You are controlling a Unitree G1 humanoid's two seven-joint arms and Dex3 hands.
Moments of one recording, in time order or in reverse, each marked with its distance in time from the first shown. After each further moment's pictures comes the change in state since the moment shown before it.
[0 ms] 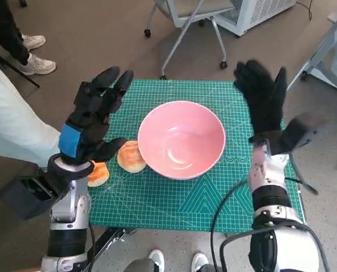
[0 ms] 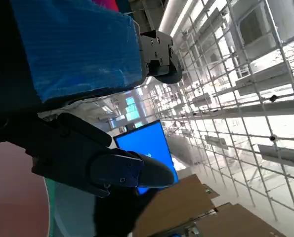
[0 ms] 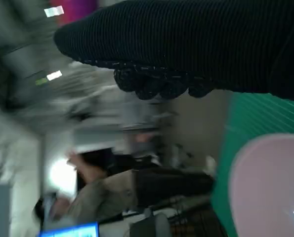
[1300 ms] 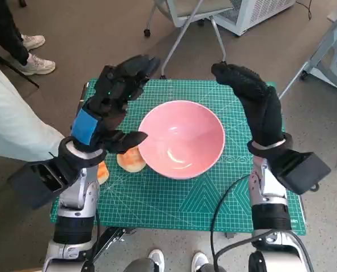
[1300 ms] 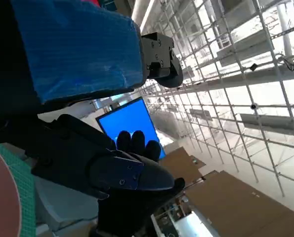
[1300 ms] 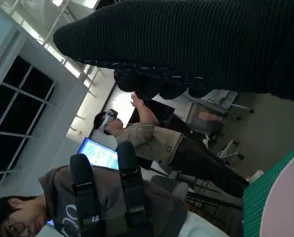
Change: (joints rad) left arm -0.117 0.012 -0.053 0.000 0.002 0.026 -0.060; right arm 0.218 0.028 0.196 -0.507 0.042 -0.064 0.133
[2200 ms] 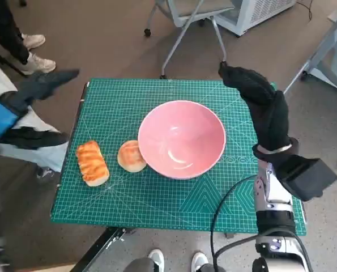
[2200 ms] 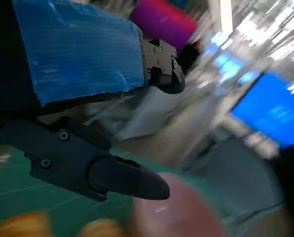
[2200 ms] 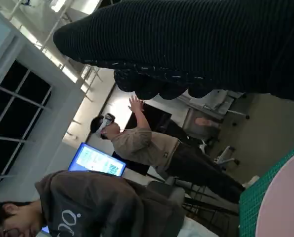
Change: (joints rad) left arm 0.045 0.702 0.183 0.208 0.159 0.014 -0.314; right arm 0.068 -0.022 0.008 -0.098 0.003 0.049 -0.038
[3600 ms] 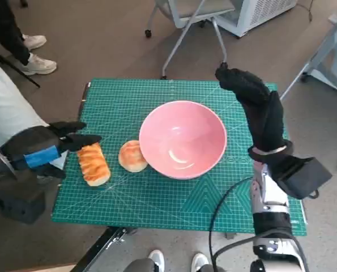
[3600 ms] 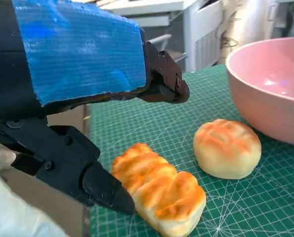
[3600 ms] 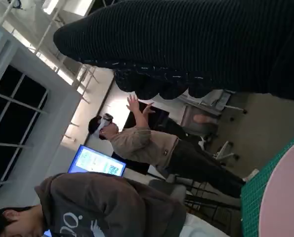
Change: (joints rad) left arm -0.016 0.043 -0.344 0.239 0.657 -0.471 0.456; right arm 0.009 0.015 0.016 0.004 -0.001 0.010 -0.029
